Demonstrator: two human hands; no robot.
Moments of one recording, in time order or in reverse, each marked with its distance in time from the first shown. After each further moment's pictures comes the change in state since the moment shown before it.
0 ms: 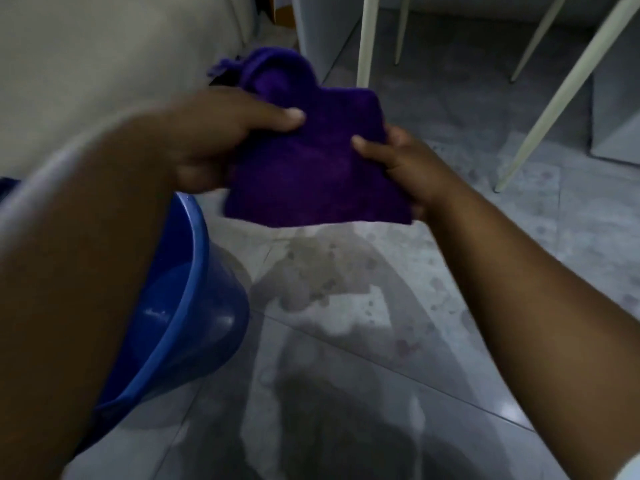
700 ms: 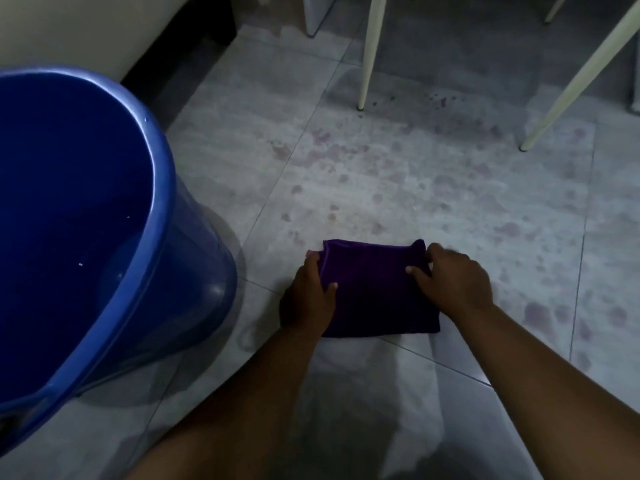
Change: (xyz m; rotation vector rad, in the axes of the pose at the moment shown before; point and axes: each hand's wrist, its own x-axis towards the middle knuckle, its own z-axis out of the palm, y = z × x) left_hand 0.068 -0.335 0.149 0.512 0.376 -0.003; right_hand -0.088 0.226 -0.121 -1.570 0.353 0.247
